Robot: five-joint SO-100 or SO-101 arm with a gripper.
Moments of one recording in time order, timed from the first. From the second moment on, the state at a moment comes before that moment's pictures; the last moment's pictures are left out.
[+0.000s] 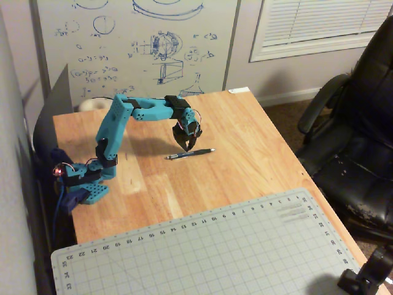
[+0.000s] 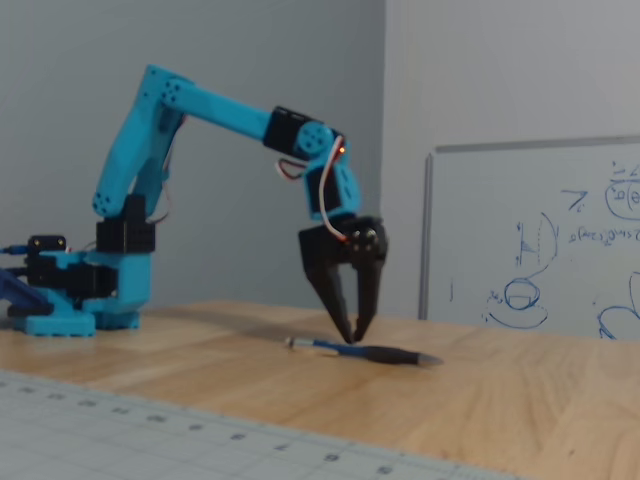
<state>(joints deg) -5.5 69.0 90.3 53.9 -4.6</state>
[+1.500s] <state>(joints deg) -2.6 69.0 90.3 53.9 -4.6</state>
